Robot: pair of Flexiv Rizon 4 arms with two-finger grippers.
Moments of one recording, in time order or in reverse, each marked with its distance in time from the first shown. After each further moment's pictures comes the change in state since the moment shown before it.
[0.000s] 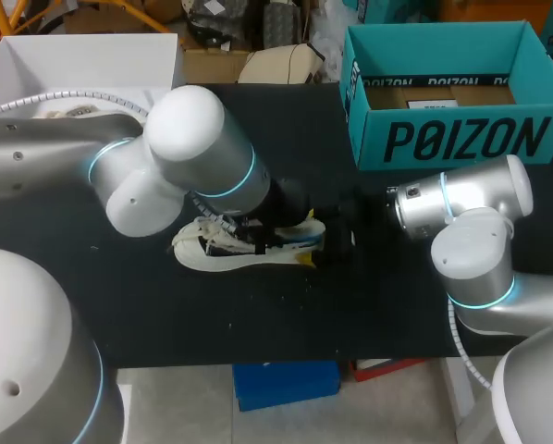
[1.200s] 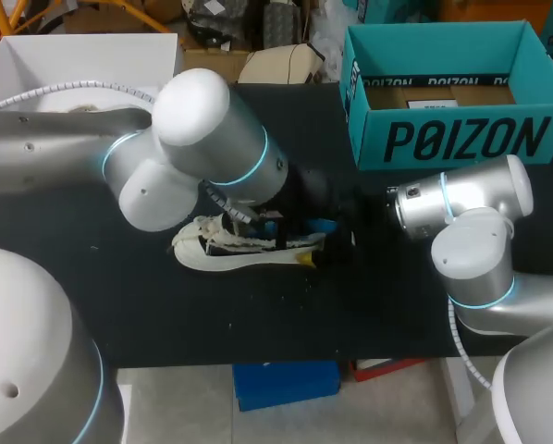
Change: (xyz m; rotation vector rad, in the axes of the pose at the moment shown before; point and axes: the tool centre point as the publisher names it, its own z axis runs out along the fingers) left arm 0.000 -0.060 -0.029 0.128 0.011 0.075; right arm 0.000 0.000 0.000 0.000 0.000 0.000
